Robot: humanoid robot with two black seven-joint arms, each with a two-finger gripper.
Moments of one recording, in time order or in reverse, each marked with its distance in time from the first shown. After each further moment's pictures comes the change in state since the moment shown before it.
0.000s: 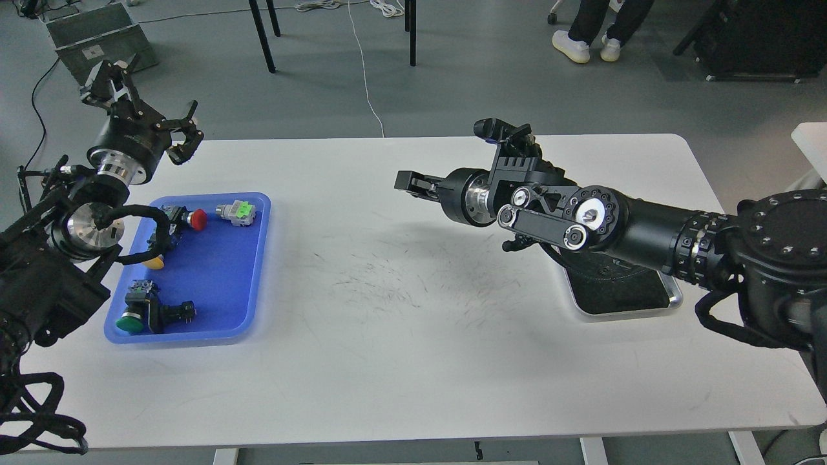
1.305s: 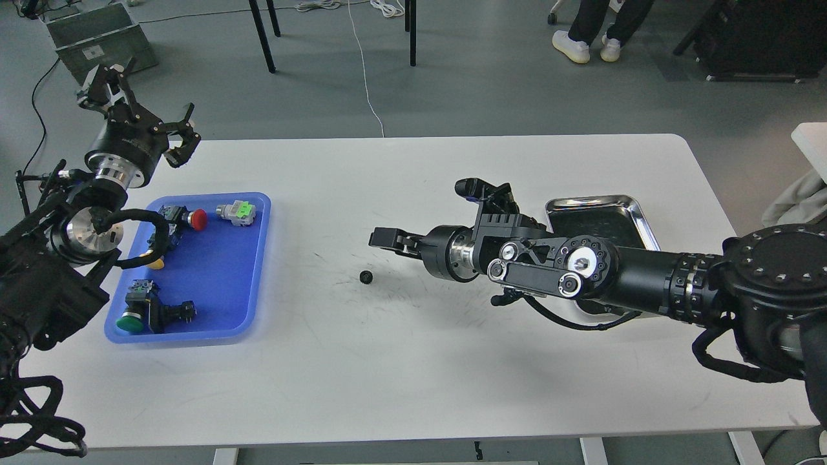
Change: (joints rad) left arm 0.009 0.002 0.002 0.005 0.000 0.000 -0.014; right arm -0.099 0.000 0.035 0.096 -0.011 -0.041 0.036
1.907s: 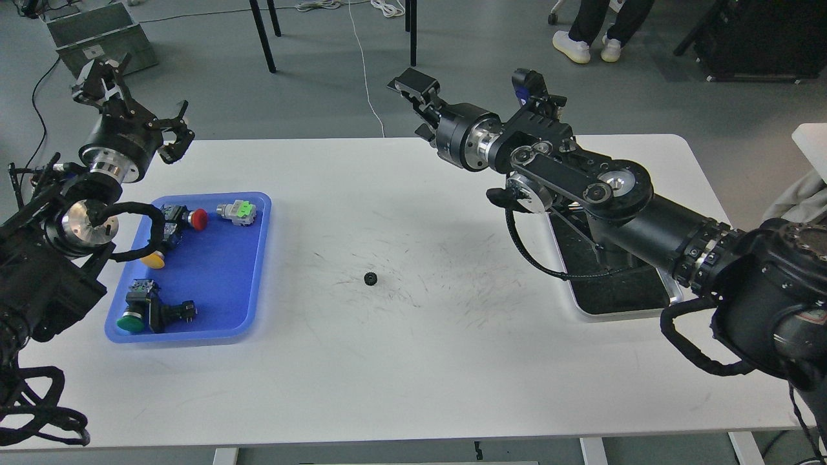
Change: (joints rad) left arm -0.055 -0.009 0.020 0.054 0.075 0.001 0.015; right arm -0.040 -0.007 0.669 -0.154 0.015 -0.002 0.000
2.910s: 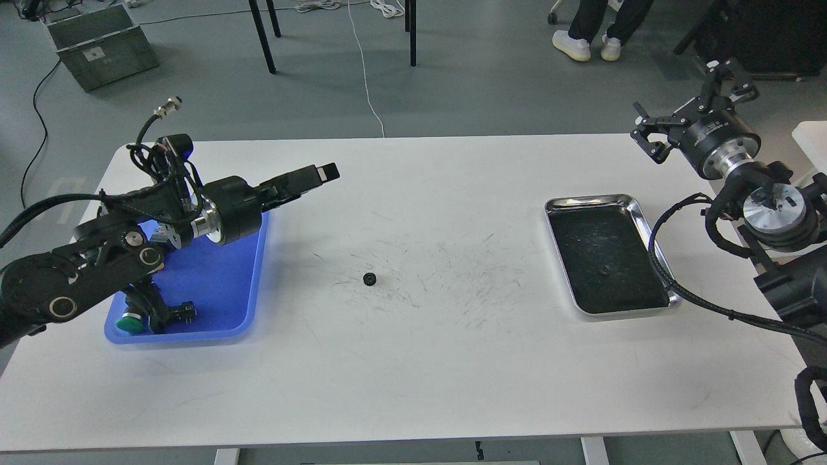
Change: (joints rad) left arm 0.065 0.244 0.360 -0.744 1.293 0.235 -0.005; right arm -0.436 -0.405 0.585 0.009 0.669 0.278 0.001
